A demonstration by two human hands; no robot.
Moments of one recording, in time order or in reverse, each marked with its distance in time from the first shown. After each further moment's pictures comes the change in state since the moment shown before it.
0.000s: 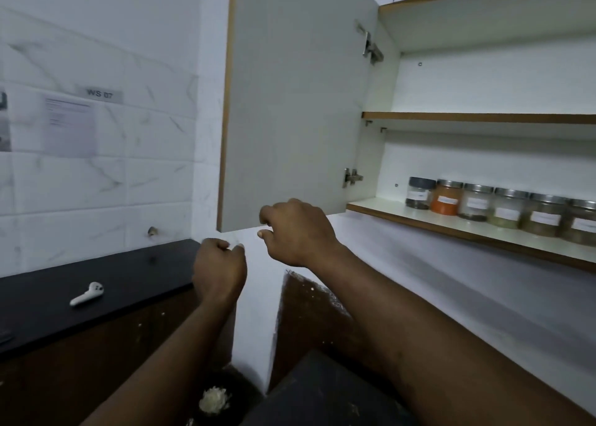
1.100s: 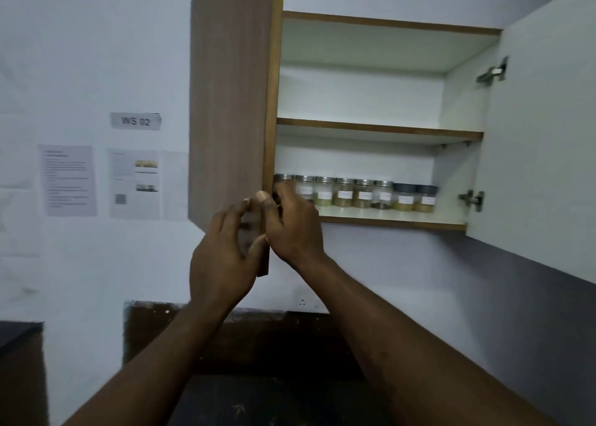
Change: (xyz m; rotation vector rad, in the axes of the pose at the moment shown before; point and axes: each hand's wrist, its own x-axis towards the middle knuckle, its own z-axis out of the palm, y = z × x) left_hand -0.094 0.098 0.085 -0.283 -0.495 0.927; right_hand -0.102 0.082 -0.085 0.010 0.517 0.596
